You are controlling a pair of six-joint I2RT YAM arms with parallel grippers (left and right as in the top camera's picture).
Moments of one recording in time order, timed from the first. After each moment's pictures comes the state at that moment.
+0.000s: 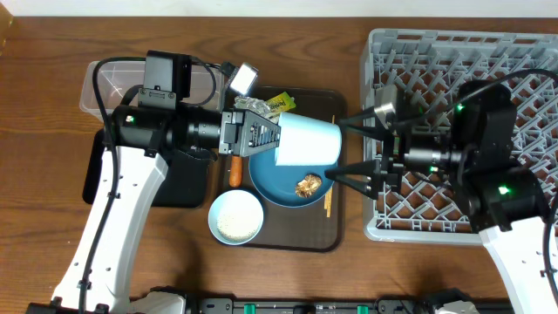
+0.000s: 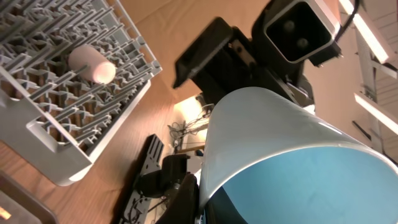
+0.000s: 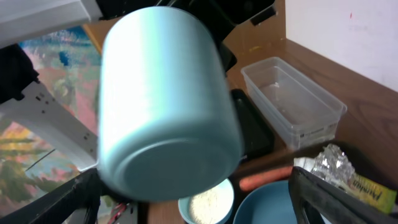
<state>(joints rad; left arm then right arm) -0.16 1.42 1.37 -0.91 1.46 -0.12 0.24 1.14 1.16 -0.50 -1.14 -0.12</state>
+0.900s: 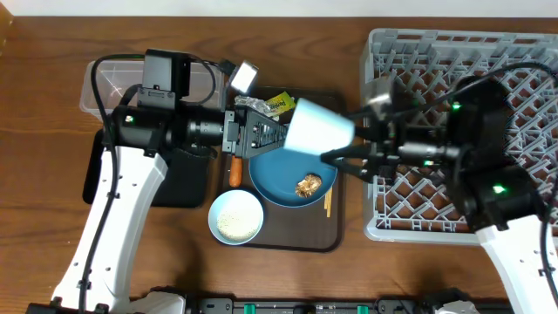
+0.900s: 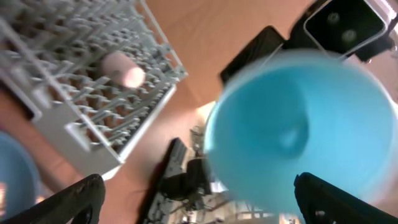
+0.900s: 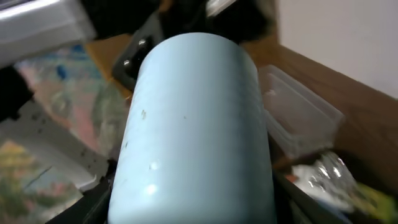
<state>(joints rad) -0.16 1.42 1.37 -0.89 1.36 -0.11 0.24 1.14 1.16 -0.42 -1.10 0.00</state>
